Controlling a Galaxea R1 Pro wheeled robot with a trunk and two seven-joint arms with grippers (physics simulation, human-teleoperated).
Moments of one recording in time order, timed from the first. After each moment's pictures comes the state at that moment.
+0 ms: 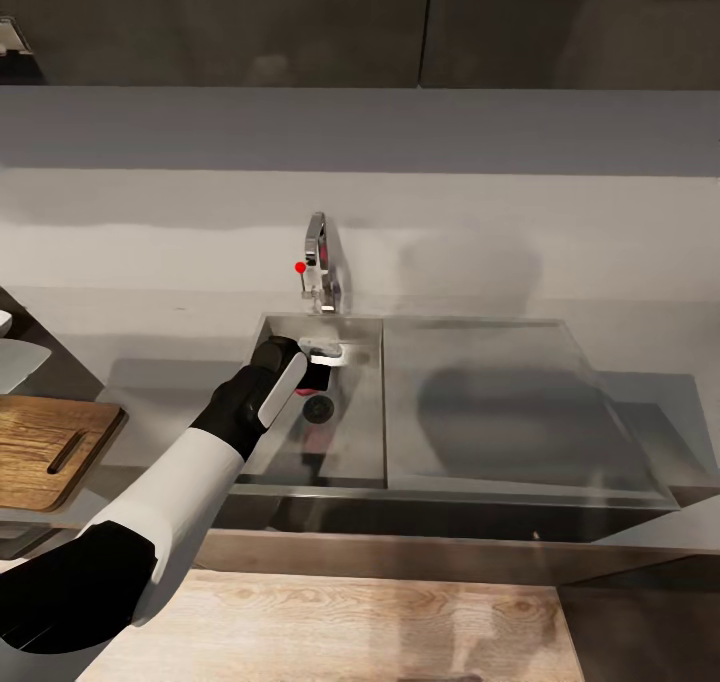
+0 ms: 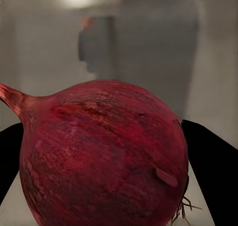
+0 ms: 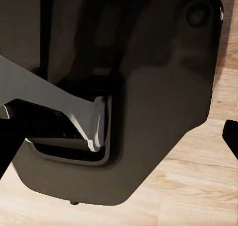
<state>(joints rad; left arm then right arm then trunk) -1.09 -0.12 -0.36 -0.85 0.40 0.98 0.33 0.25 0.12 -0.36 -0.46 0.39 -0.39 0.24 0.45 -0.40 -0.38</state>
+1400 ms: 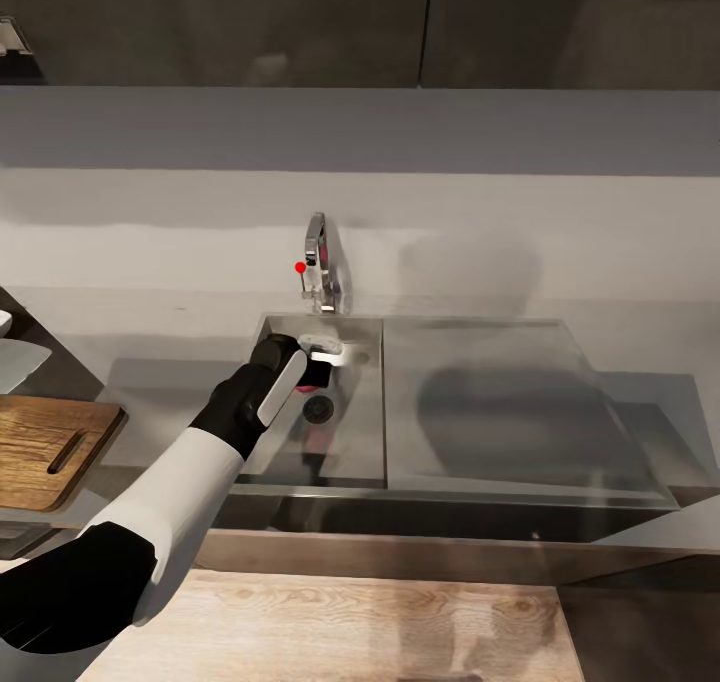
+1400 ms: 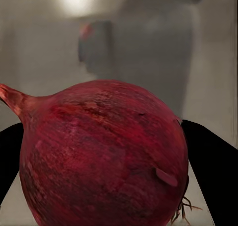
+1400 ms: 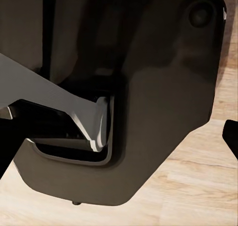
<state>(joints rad) -1.09 -0.12 -0.35 -0.87 0.40 0.98 0.33 0.25 0.13 -0.36 -0.46 0.38 -0.39 0.24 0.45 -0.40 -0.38</state>
